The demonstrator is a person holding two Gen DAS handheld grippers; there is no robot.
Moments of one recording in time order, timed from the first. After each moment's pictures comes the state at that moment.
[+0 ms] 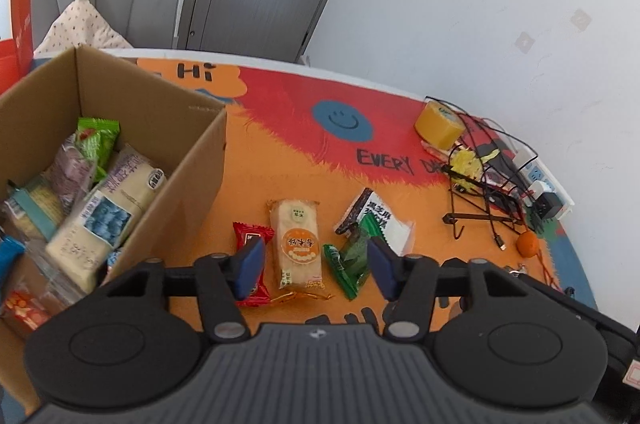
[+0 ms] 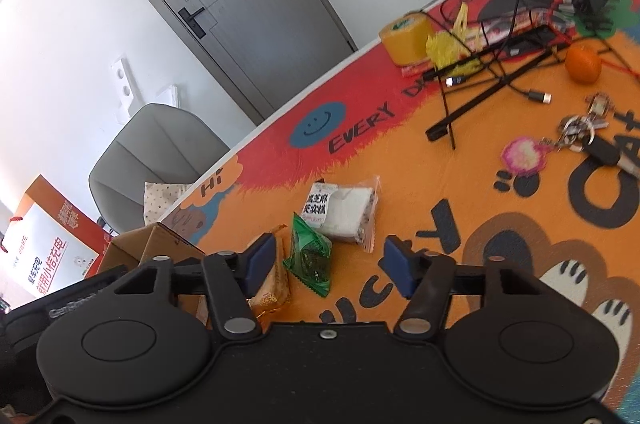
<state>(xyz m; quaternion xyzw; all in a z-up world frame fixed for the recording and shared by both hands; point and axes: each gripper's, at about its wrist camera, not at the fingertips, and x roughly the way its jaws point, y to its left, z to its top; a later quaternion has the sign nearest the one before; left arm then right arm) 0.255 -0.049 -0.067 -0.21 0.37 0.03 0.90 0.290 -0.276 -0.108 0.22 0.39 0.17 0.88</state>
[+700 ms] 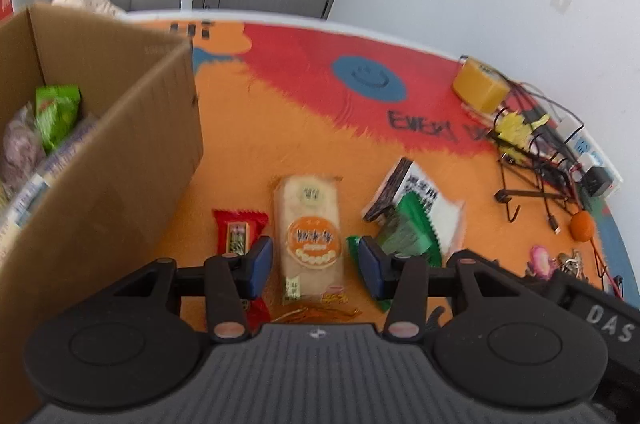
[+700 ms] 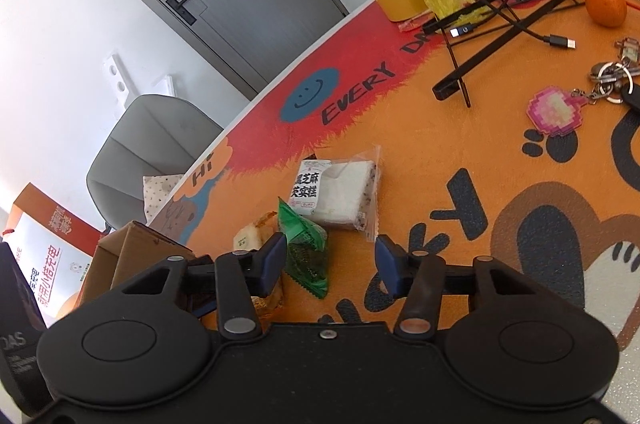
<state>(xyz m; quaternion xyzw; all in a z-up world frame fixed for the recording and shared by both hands) 0.304 -0.061 -0.119 -0.18 0.42 0.06 0.88 0.316 -0.268 -0.140 0.26 0.42 0.18 0.85</state>
